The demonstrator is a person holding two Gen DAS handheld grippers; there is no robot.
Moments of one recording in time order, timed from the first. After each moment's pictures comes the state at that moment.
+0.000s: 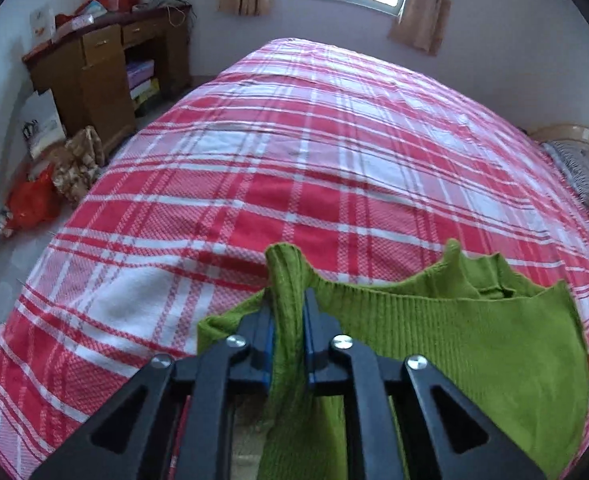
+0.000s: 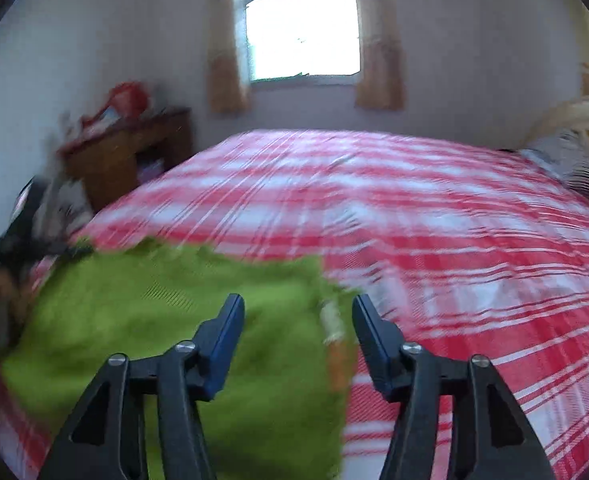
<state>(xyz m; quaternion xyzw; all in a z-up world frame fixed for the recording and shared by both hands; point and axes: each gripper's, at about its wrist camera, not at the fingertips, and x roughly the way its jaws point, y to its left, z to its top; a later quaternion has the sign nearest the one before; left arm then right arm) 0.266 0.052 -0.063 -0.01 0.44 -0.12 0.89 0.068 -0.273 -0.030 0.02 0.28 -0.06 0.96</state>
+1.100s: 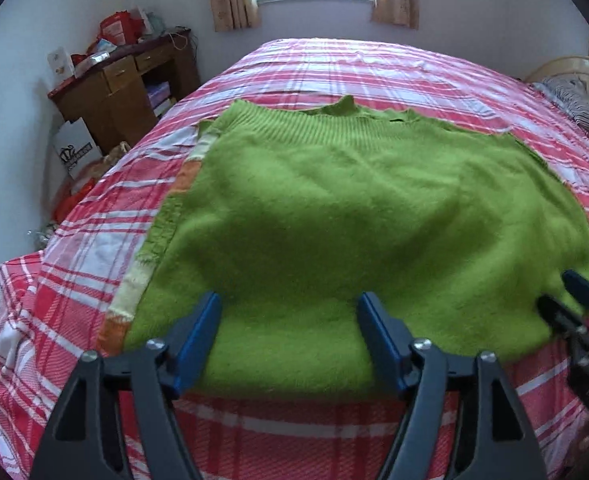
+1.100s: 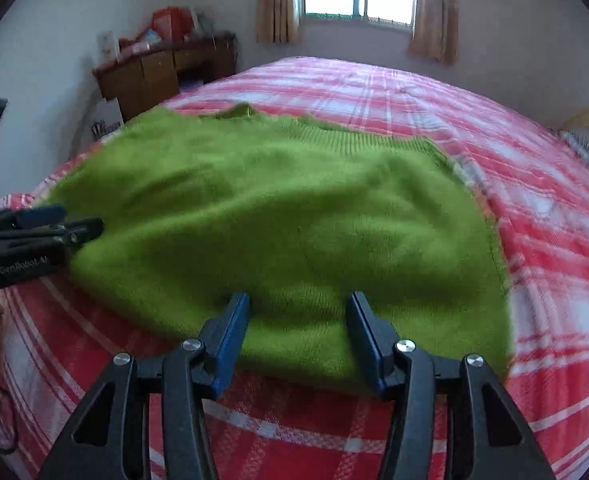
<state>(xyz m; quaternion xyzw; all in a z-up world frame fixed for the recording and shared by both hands) 0.066 0.026 -0.070 0.08 0.42 -0.08 0.90 0.004 -0.181 -0.091 0.00 0.38 -0.02 0.93</state>
